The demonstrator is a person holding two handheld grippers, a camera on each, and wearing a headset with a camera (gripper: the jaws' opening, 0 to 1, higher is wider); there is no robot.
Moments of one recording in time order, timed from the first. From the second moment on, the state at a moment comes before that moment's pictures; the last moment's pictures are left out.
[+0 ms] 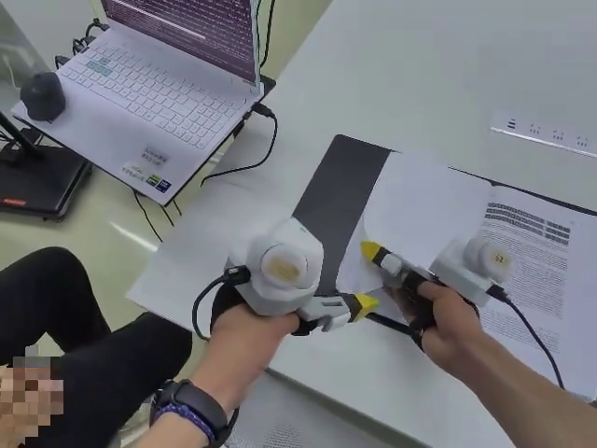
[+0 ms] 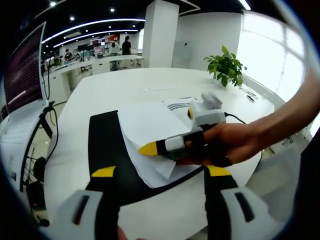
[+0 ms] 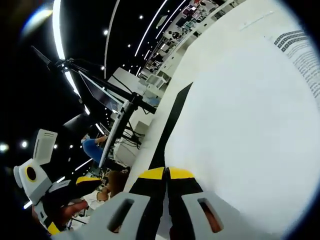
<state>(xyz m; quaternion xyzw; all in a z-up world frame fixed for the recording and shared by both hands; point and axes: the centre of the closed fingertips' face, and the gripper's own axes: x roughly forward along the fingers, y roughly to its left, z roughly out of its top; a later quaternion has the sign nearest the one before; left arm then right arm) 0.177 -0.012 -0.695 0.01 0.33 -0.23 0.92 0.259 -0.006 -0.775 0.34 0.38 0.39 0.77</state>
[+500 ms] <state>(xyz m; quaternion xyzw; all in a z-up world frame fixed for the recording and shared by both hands) 0.177 -0.024 -0.698 0.01 0.33 -0.24 0.91 0.260 -0.004 -0.787 0.35 0.41 0.38 0.75</state>
